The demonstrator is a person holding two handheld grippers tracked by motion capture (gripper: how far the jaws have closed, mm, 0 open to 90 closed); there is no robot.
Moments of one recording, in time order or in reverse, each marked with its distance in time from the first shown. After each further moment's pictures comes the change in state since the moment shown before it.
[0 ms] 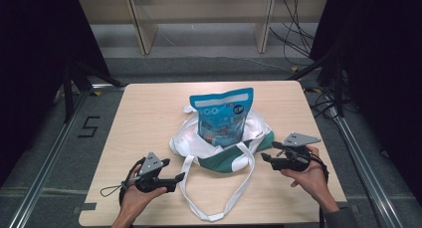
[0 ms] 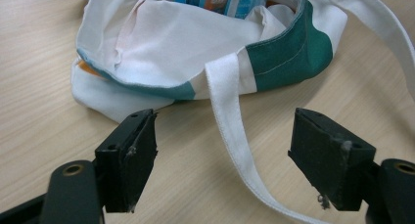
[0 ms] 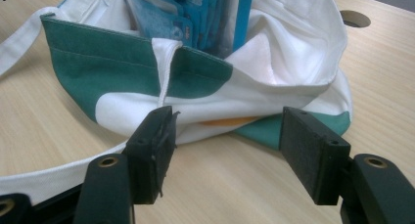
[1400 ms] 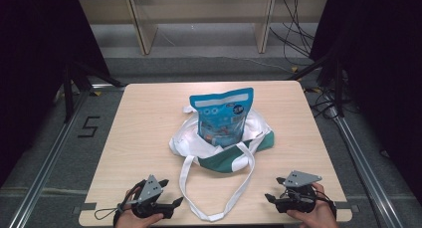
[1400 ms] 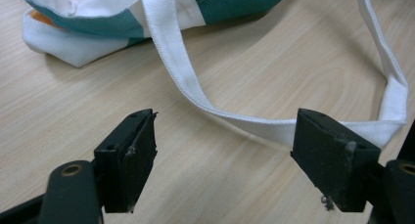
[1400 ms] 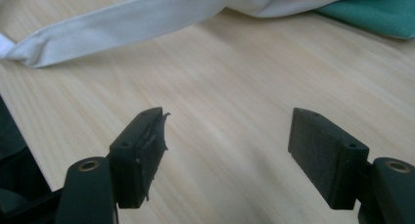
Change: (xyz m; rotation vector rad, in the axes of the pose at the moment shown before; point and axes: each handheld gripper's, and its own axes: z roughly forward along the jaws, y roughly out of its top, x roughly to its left) left arm -0.034 -0.037 -0.022 0.071 -0.029 0.074; right arm 0.055 -0.071 -0.027 0.162 0.053 -0.052
